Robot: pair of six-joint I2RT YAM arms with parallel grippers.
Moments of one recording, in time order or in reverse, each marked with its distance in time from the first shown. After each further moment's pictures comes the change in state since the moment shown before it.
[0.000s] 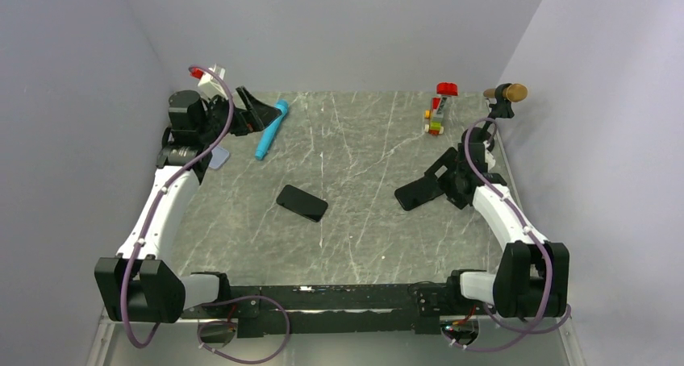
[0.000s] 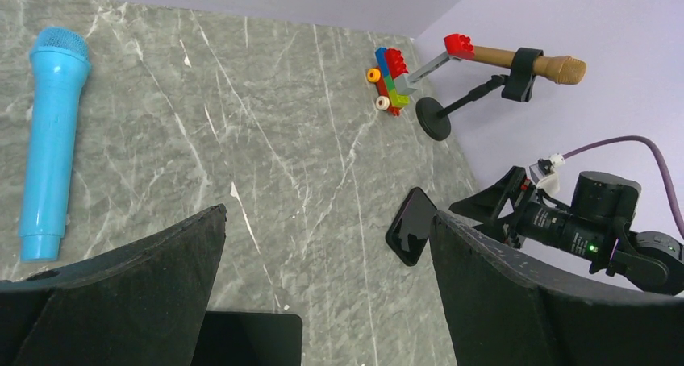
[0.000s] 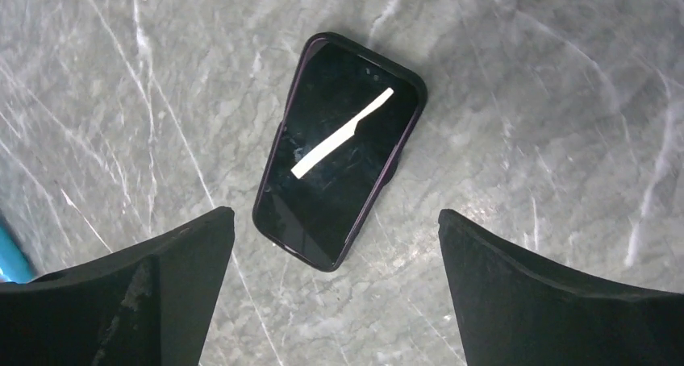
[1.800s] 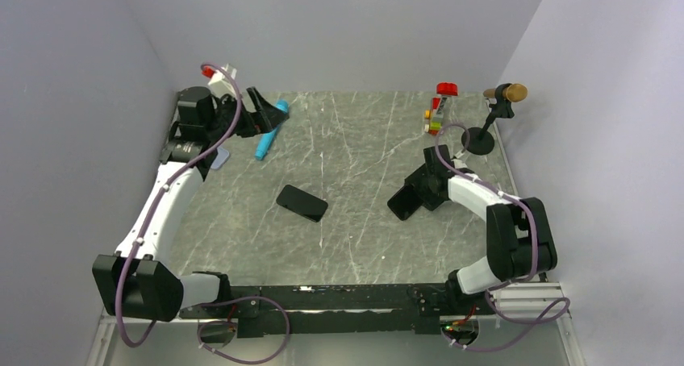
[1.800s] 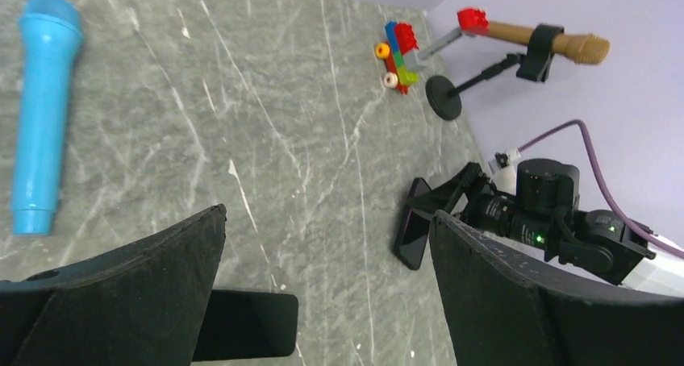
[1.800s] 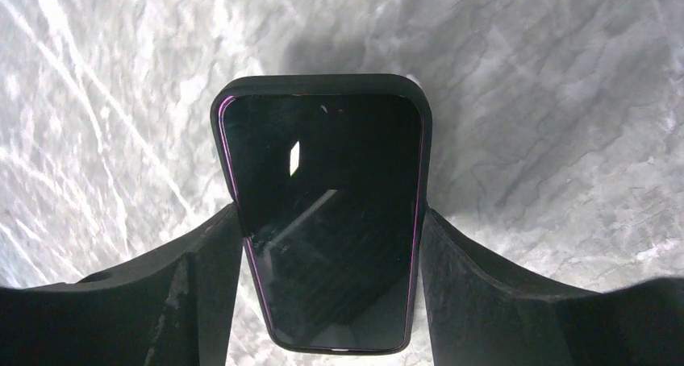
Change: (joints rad) left arm -0.045 0.010 0.060 -0.119 -0.060 0.027; right arm 0.189 0.266 0.018 0.063 0.101 0.314
